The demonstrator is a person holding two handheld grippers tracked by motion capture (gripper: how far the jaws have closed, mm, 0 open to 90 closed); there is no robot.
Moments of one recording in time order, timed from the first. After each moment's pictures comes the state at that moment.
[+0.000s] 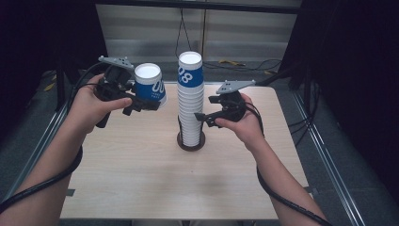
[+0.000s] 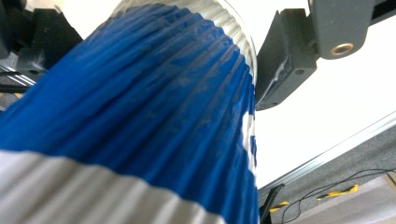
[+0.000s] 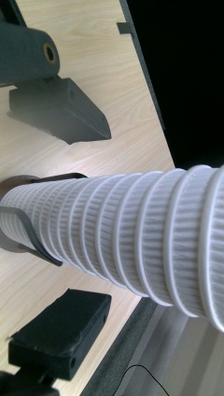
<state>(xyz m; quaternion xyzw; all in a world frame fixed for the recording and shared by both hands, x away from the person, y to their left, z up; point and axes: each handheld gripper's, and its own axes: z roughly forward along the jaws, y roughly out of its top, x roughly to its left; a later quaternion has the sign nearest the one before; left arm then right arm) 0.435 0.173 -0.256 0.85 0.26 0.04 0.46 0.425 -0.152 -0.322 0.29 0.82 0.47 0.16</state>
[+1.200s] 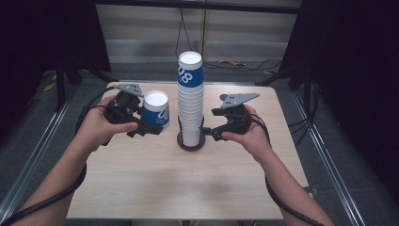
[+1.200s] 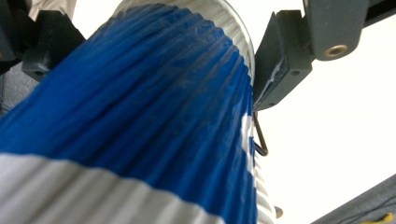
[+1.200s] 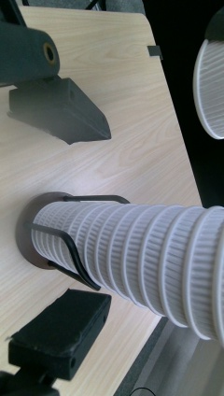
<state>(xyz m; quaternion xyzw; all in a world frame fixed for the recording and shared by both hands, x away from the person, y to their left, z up) 0.416 0.161 -0.305 0.88 0.24 0.01 0.41 0.404 -0.166 -0.341 0.26 0.84 0.46 0.13</state>
